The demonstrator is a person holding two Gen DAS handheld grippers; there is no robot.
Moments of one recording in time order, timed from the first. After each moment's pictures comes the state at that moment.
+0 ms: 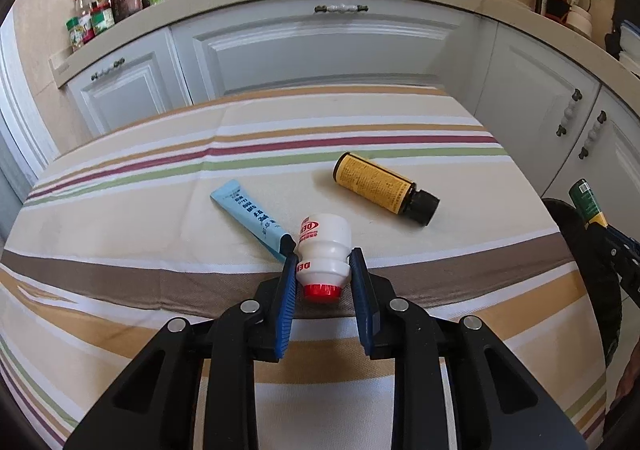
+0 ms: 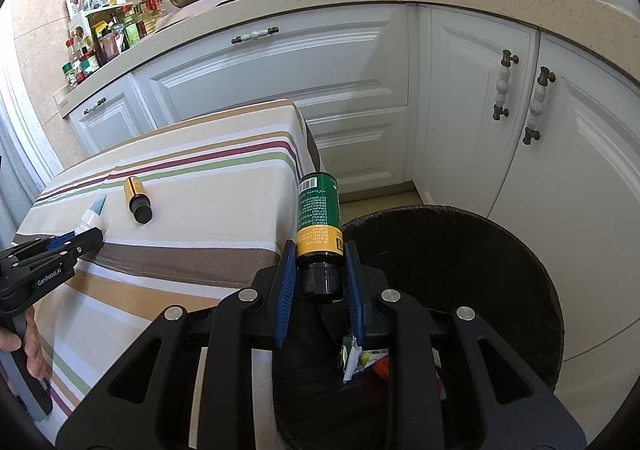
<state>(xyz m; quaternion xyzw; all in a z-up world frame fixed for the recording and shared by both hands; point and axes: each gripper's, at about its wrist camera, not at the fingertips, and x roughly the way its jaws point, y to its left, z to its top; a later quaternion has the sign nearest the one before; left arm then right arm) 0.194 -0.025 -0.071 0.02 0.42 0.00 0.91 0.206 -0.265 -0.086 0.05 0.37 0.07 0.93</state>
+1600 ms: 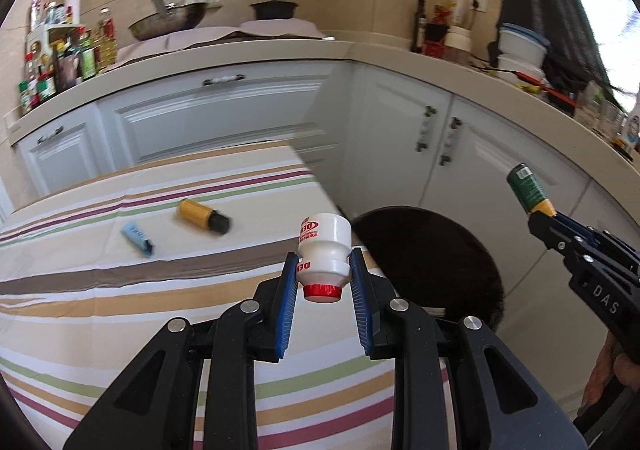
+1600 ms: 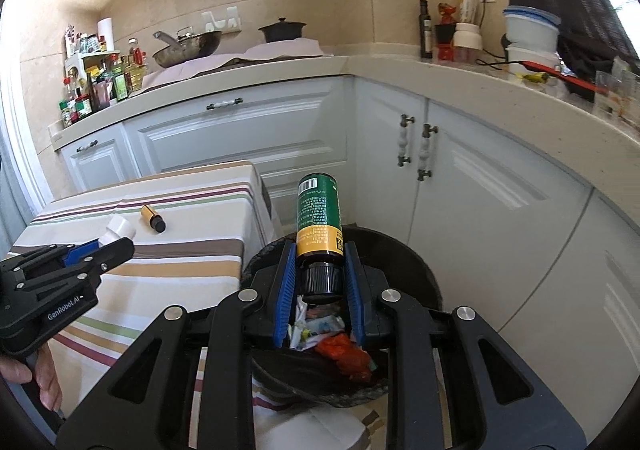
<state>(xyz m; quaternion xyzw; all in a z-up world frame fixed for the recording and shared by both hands) 0.094 -0.130 -0.007 0.02 0.33 -0.16 0.93 0.063 -0.313 -0.011 0.04 0.27 -0.02 0.96</state>
